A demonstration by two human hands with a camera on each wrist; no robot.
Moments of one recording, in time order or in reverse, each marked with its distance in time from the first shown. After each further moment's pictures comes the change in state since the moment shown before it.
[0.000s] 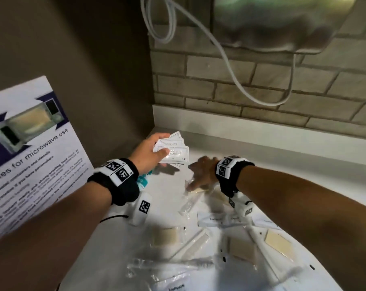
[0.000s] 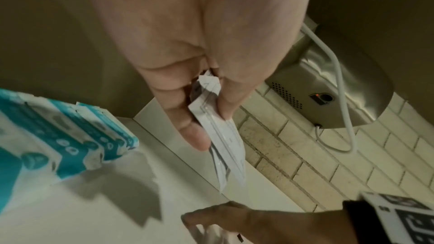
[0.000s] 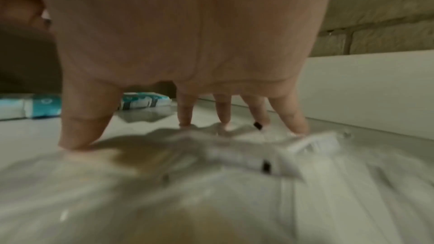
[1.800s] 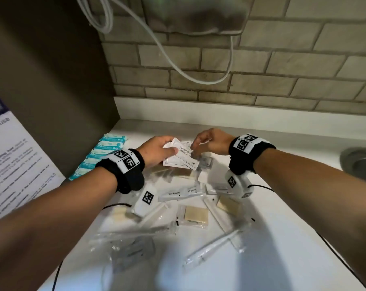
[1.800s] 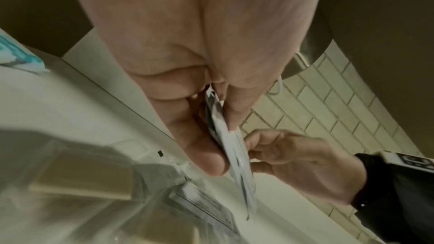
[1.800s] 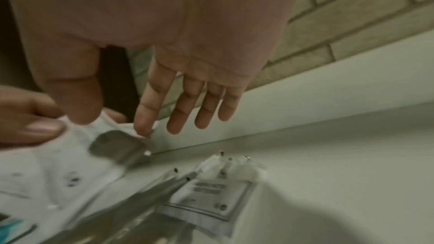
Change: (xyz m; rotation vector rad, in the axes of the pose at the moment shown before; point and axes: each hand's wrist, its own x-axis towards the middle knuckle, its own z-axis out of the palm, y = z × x) left_hand -0.033 0.052 0.117 0.204 -0.299 0.007; right_hand -0.095 0.120 0.016 0.720 0.364 -0.153
